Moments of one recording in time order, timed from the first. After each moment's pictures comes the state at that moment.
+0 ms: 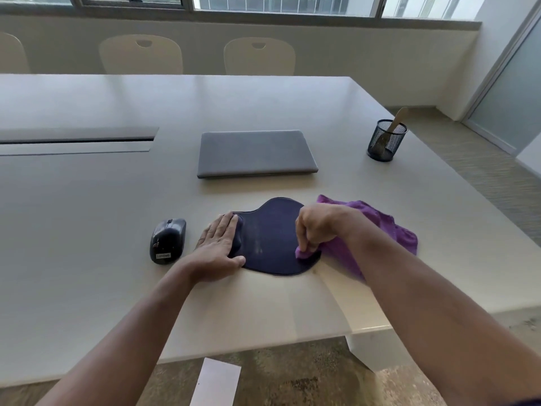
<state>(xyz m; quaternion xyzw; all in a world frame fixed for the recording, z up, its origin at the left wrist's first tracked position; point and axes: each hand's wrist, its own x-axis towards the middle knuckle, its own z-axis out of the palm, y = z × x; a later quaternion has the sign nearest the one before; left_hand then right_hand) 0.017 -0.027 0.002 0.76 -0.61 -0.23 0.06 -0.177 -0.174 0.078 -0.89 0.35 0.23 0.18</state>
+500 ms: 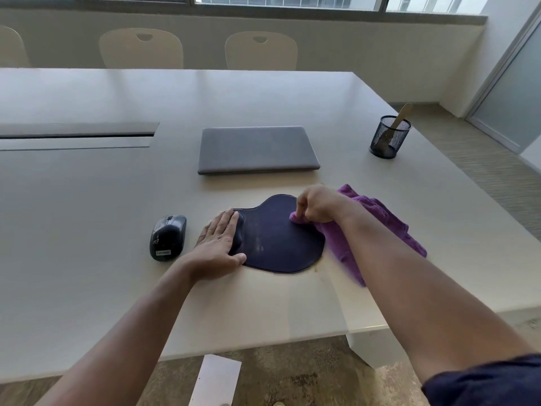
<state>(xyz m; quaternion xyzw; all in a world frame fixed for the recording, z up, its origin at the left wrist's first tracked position) 0.015 -0.026 0.004 0.76 -0.61 -0.22 0.06 -0.171 -0.206 0.060 -0.88 0.44 0.06 0.19</state>
